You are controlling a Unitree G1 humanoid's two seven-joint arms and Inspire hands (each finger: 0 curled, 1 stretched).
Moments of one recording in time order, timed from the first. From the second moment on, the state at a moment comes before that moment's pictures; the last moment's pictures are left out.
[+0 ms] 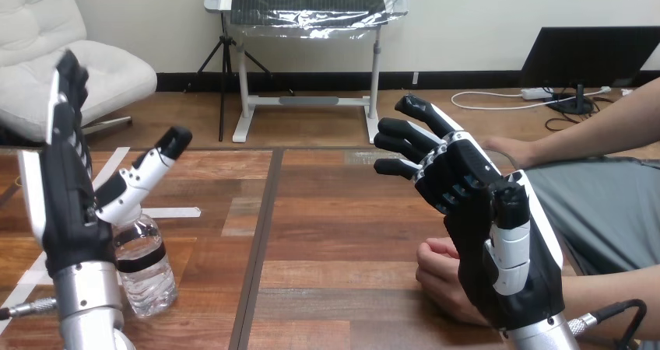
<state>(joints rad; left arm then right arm) -0.07 0.11 0.25 0.22 0.10 -0.50 0.17 0.21 -0.09 0.10 -0.13 0.28 -0.52 0.40</state>
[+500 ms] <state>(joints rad) -0.12 0.12 0.25 0.35 0.10 -0.50 0.19 0.21 -0.09 0.09 -0.13 0.28 -0.52 0.40</state>
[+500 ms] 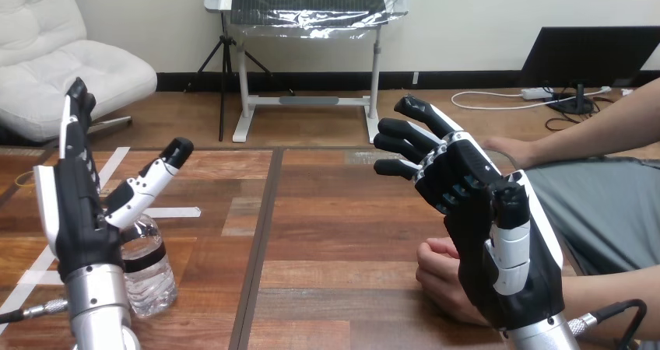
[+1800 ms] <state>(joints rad) -0.13 0.15 0.23 0.40 0.19 -0.41 0.29 0.21 -0.09 0.08 -0.13 0.28 -0.51 0.40</state>
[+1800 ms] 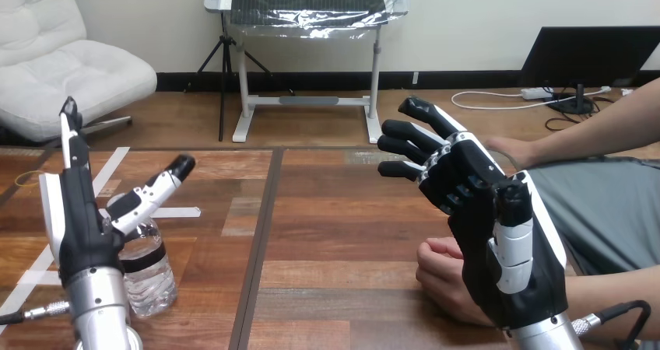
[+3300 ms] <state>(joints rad) -0.03 0.18 0.21 0.24 0.24 -0.22 0.27 0.21 -0.09 0.08 -0.13 0.28 -0.50 0.41</state>
